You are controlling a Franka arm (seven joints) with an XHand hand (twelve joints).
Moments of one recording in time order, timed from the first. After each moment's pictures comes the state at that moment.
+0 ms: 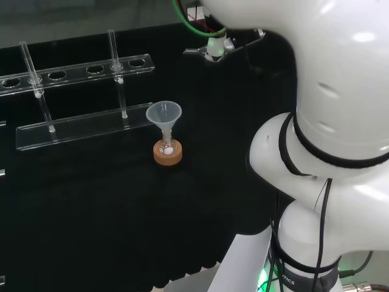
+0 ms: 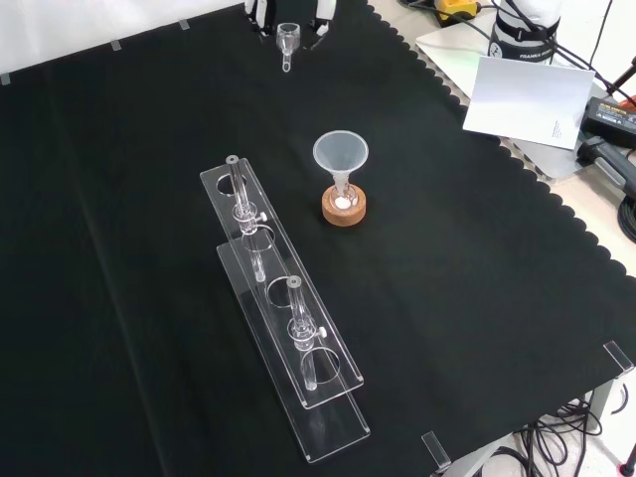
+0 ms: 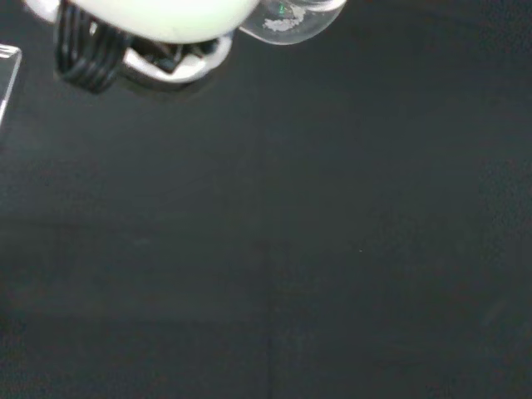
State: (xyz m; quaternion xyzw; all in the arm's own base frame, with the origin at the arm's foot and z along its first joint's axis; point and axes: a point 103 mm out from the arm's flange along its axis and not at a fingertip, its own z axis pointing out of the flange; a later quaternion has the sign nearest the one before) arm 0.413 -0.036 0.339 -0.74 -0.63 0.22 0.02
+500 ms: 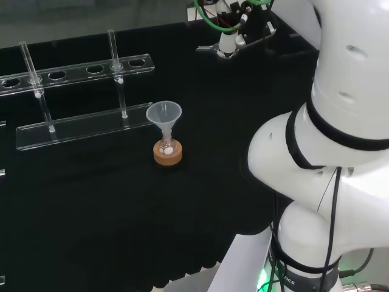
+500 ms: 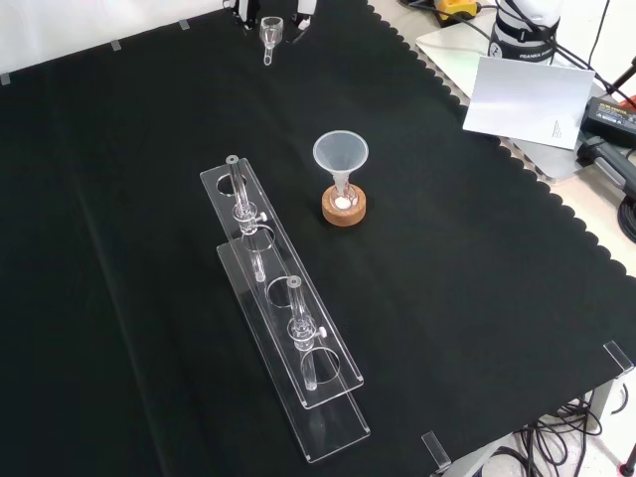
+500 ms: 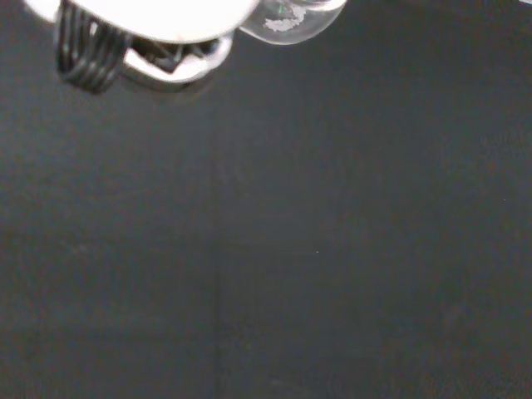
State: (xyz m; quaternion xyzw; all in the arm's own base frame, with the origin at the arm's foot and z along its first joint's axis) arm 0.427 -0.069 0.333 -0.75 -0.62 0.23 0.02
